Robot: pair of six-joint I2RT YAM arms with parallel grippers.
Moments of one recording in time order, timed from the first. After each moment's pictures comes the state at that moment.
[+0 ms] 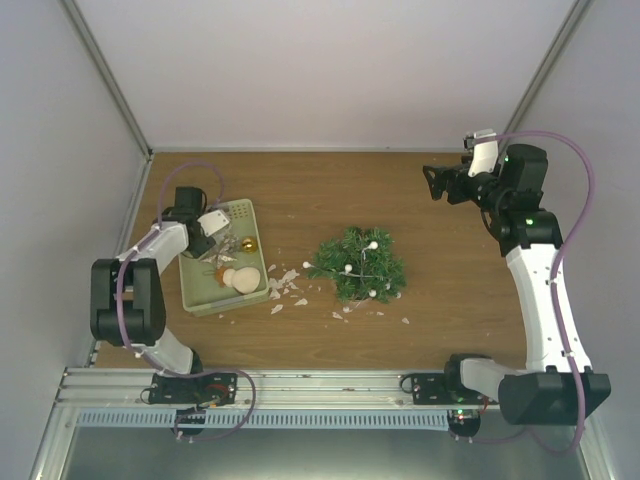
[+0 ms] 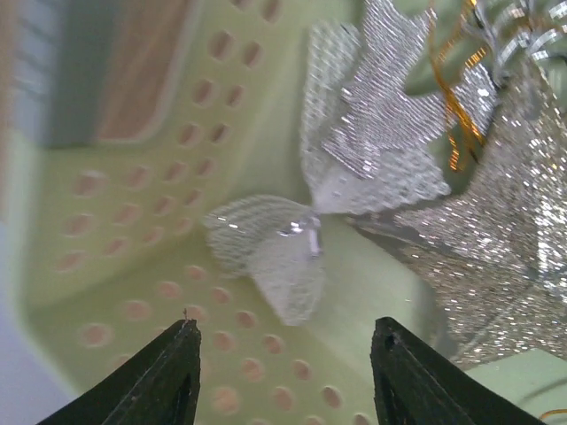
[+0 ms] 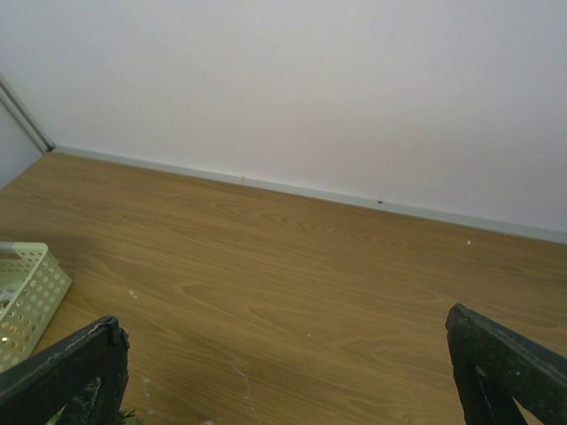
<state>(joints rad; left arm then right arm) 0.03 1.59 1.00 -0.46 -0.21 0.87 -0.01 1.17 1.31 -0.52 -0.39 -0.05</state>
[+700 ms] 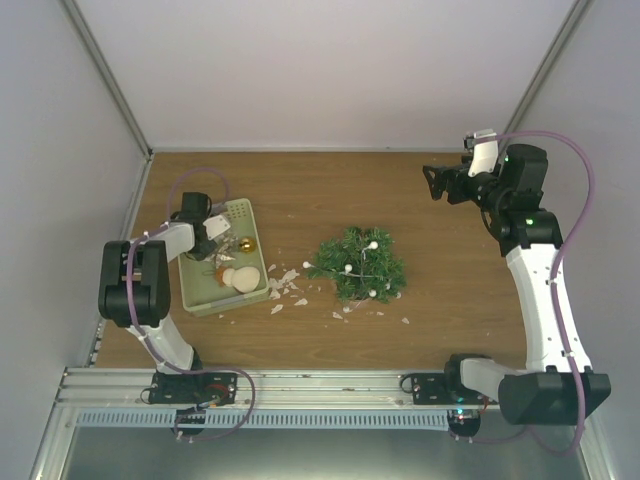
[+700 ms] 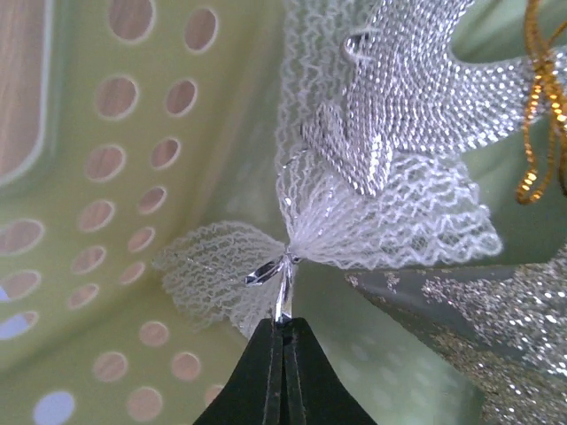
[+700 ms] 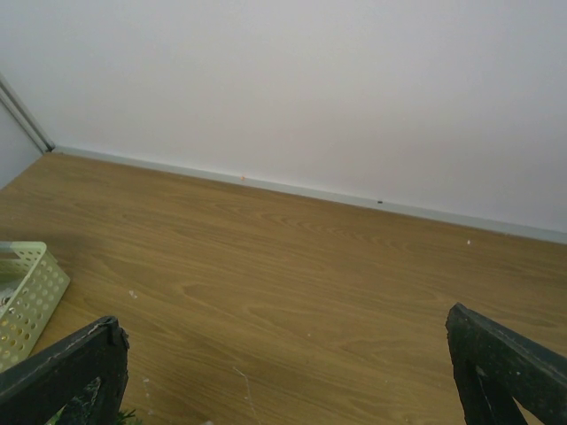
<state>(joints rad) 0.03 1.74 0.96 -0.32 -0.28 0.89 -0.01 1.17 1.31 -0.52 -0.39 -0.05</state>
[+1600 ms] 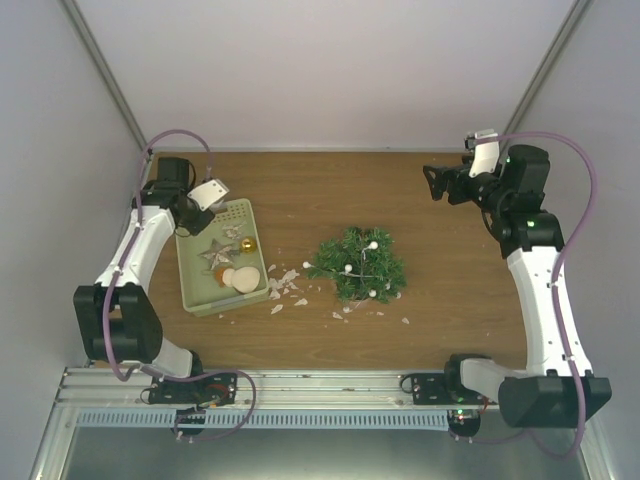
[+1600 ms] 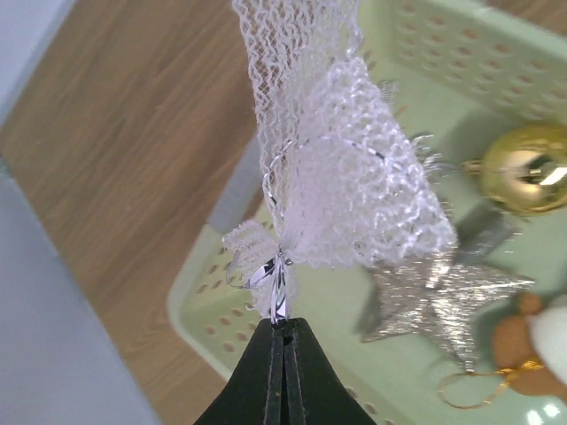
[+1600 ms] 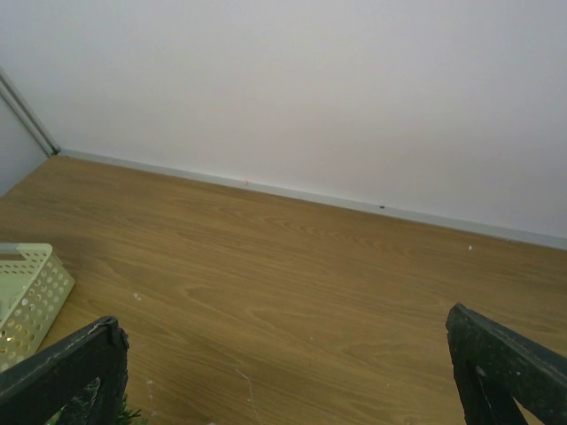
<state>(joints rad) 0.03 1.49 1.25 -0.73 -0.03 0.80 -0.01 1.16 1.31 -0.52 -0.40 -0.05</state>
